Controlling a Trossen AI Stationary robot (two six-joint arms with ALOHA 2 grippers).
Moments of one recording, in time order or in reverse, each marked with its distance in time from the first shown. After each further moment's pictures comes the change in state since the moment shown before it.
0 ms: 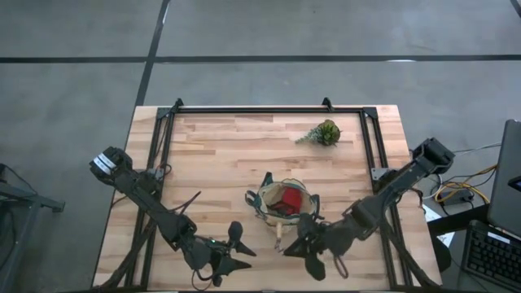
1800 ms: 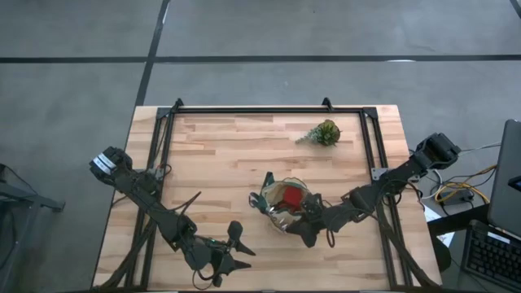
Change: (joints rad) left arm 0.000 -0.001 0.000 -0.017 0.001 -0.070; right arm -0.125 -0.086 -0.333 0.211 -0.012 0.414
